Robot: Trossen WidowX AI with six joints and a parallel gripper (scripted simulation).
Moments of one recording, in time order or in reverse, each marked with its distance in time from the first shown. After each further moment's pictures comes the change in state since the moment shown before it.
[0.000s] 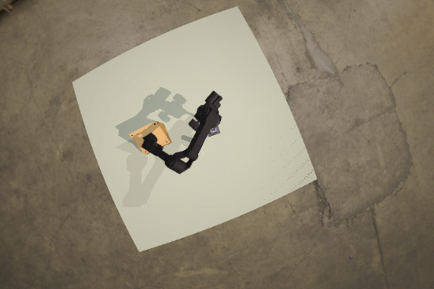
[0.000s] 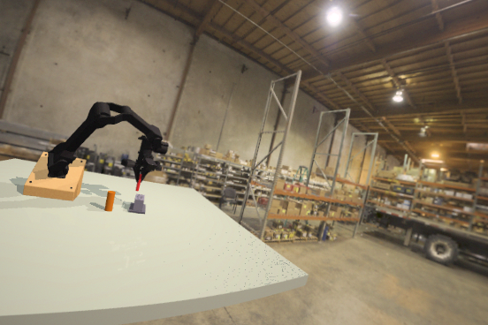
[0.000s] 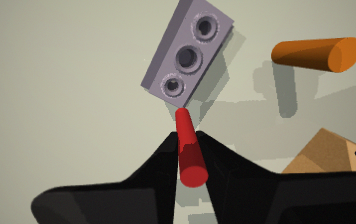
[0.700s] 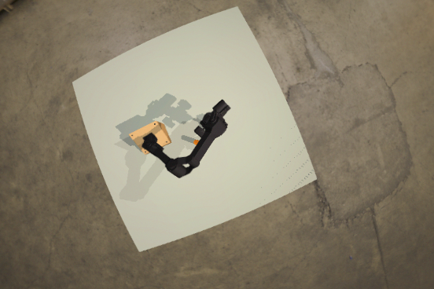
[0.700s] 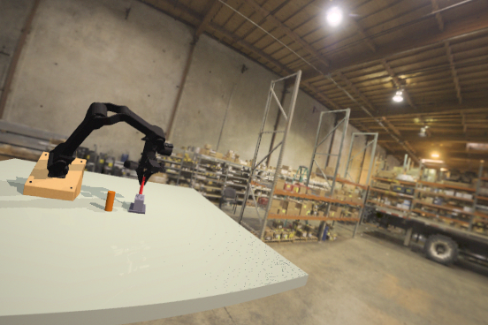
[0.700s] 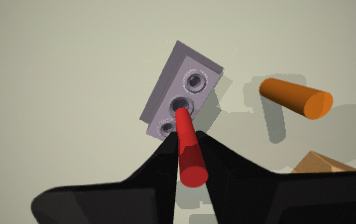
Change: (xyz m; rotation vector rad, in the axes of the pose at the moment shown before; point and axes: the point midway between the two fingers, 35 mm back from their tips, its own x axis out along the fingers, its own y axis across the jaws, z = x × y) arm 0.000 -0.007 0.047 0.010 -0.018 -0.003
